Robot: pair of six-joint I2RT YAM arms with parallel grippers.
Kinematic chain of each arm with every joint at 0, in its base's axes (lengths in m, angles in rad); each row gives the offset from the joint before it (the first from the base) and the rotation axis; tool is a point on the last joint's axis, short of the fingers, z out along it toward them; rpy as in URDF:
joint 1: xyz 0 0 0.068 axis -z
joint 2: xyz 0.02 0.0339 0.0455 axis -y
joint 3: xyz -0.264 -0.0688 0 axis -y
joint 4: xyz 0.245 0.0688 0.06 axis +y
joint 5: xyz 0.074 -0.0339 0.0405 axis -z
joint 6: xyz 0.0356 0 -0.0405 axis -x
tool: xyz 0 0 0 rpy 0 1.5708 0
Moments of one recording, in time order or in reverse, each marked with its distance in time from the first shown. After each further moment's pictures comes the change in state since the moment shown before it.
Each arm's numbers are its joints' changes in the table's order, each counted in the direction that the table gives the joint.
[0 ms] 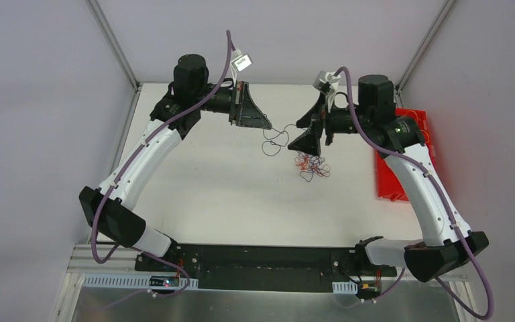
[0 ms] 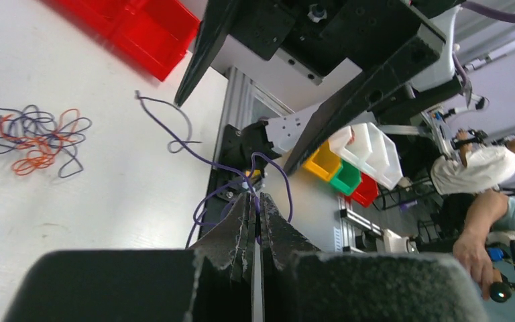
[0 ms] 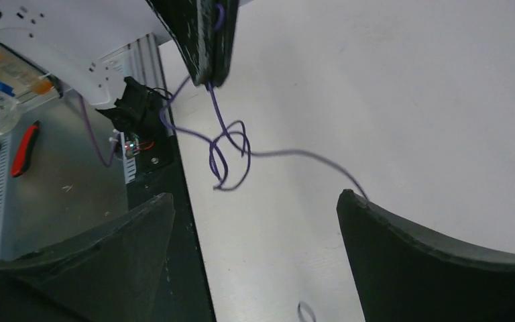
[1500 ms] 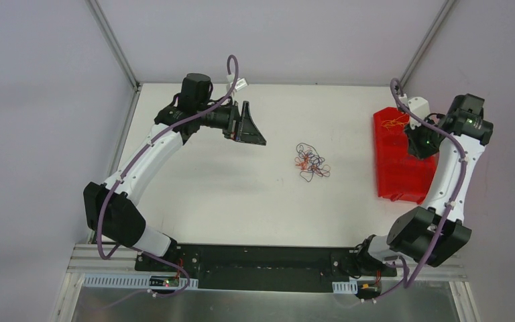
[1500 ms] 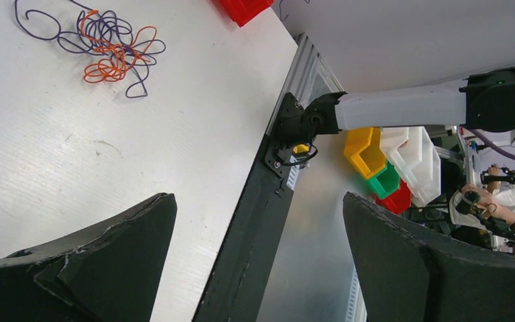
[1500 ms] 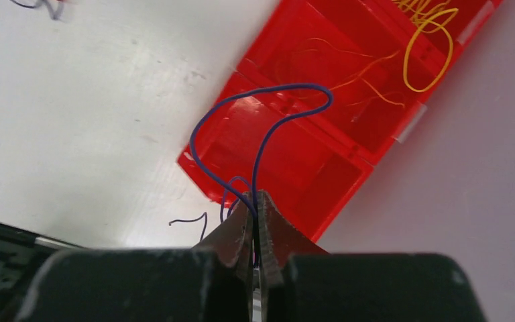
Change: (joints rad) left arm -0.032 0.002 -0.170 0.198 -0.132 -0.198; right arm 0.781 -0.106 0.026 0.533 0.551 0.772
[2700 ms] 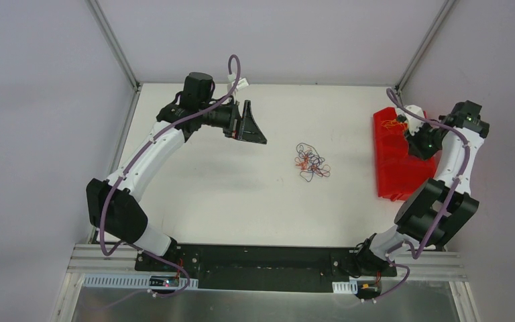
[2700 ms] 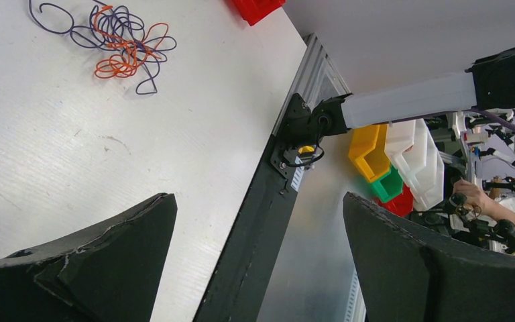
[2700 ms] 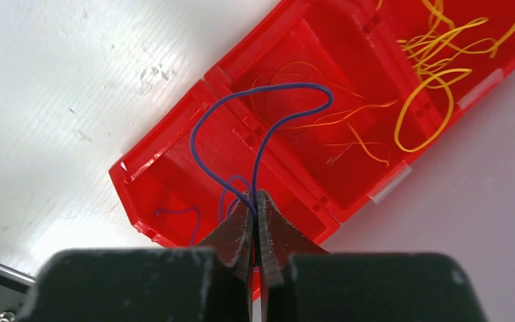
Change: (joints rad) left arm 0.000 -0.025 0.025 0.033 -0.027 -0.016; right arm 0.109 -0.180 -0.034 -0.123 -0.109 0.324
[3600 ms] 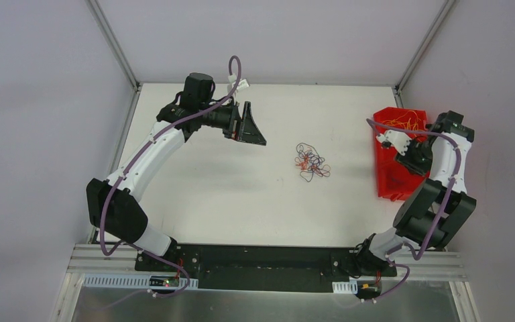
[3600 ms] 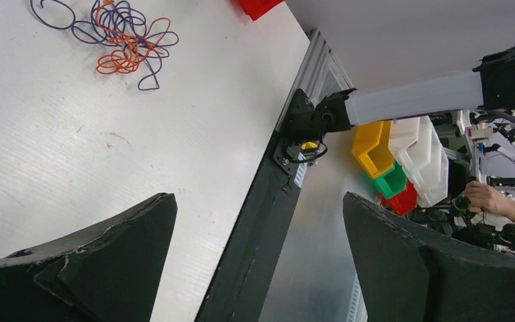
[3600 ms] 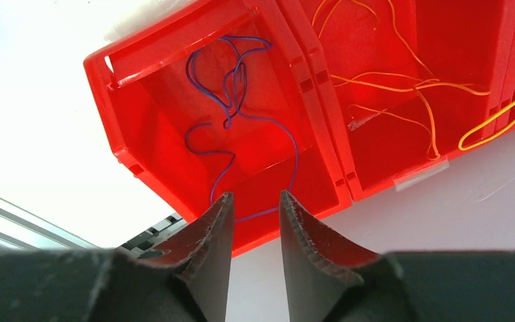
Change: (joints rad) left arm 0.000 -0.005 0.002 0.022 -0.002 -0.026; right arm -0.047 0.019 -0.185 -0.007 0.281 0.331
